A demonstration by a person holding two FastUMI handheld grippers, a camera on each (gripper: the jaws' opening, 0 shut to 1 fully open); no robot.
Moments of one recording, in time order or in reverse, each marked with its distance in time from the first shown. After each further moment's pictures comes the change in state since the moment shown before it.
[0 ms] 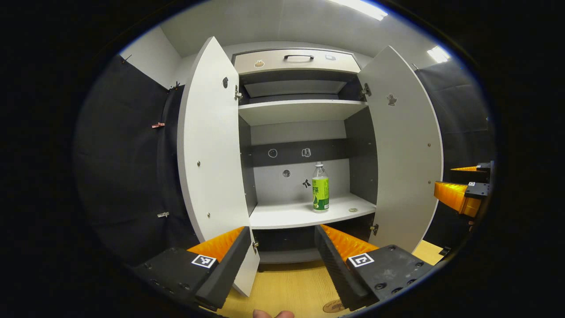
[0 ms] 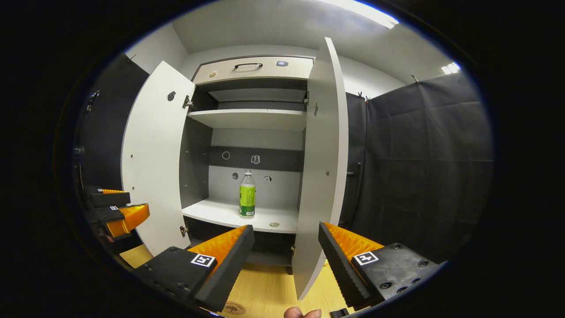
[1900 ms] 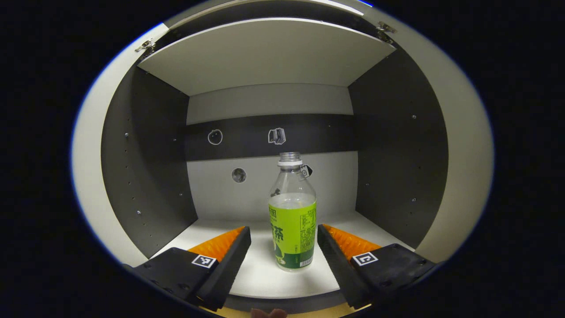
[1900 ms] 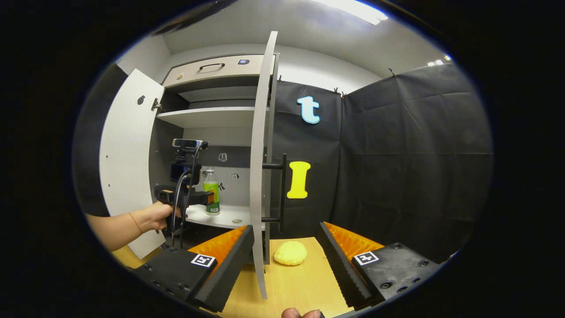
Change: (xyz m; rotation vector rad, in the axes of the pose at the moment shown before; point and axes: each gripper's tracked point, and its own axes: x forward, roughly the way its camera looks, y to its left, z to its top) left arm 0.356 -0.118 -0.007 0.005 0.040 -0.042; right arm 0.006 -0.109 -0.015 0.004 0.006 -0.119
